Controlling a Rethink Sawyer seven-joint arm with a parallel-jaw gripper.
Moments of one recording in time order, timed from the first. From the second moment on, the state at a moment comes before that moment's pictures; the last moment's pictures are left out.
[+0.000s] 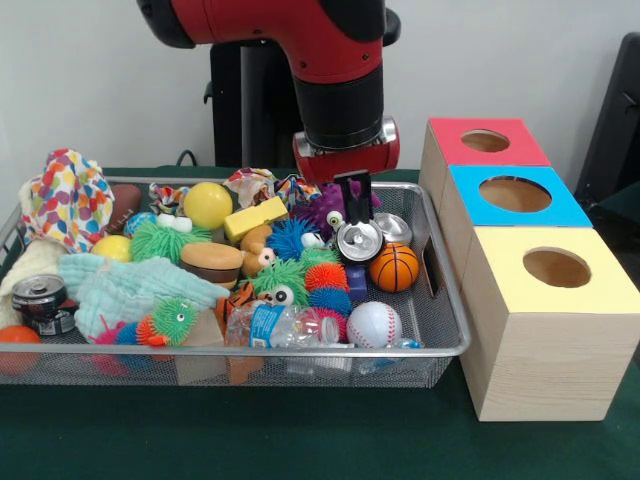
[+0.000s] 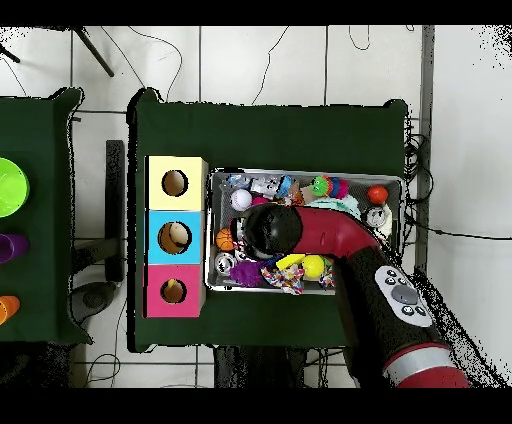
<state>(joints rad) -0.52 -0.64 0.35 1.76 -0.22 0.64 1.57</state>
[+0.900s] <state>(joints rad) -0.58 -0.62 0.39 1.75 -0.33 0.64 1.57</state>
